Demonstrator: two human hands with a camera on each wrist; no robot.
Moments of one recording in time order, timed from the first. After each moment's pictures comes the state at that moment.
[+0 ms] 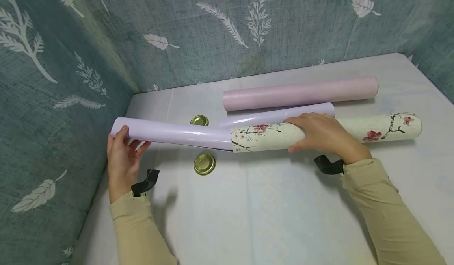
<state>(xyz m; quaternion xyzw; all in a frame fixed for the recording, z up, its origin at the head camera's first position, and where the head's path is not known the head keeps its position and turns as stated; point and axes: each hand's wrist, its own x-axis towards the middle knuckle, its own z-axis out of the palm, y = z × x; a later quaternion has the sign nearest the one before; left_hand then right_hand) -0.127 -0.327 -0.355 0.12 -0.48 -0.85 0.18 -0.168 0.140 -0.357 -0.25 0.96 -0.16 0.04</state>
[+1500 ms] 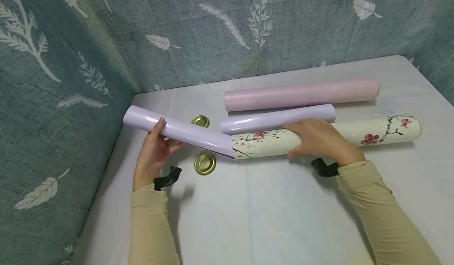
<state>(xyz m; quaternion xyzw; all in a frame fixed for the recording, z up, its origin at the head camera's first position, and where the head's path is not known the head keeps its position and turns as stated) -0.152 -0.287 -0.368 0.08 -0.54 -0.84 -0.04 -0.169 0.135 -0.365 -0.27 0.95 -0.14 0.08</state>
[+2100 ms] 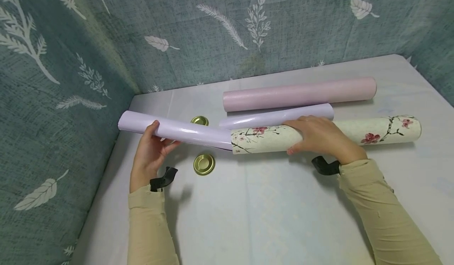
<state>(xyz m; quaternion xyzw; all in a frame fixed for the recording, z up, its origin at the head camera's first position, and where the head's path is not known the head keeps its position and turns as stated) -0.152 -0.289 -0.369 0.06 -0.48 -0.88 -0.03 -0.169 0.137 -0.361 -0.25 0.95 -0.15 0.06</state>
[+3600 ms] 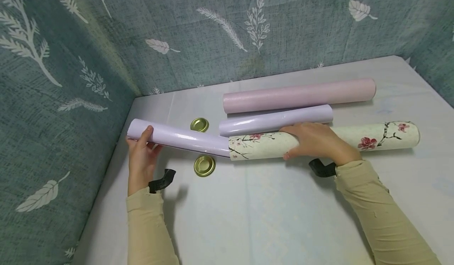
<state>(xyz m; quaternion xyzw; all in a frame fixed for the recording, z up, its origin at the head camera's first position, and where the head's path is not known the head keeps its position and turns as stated) -0.143 -0.298 -0.370 0.16 -0.54 -0.81 0.14 -0.167 0.131 -0.367 -0.26 0.95 -0.14 0.10</state>
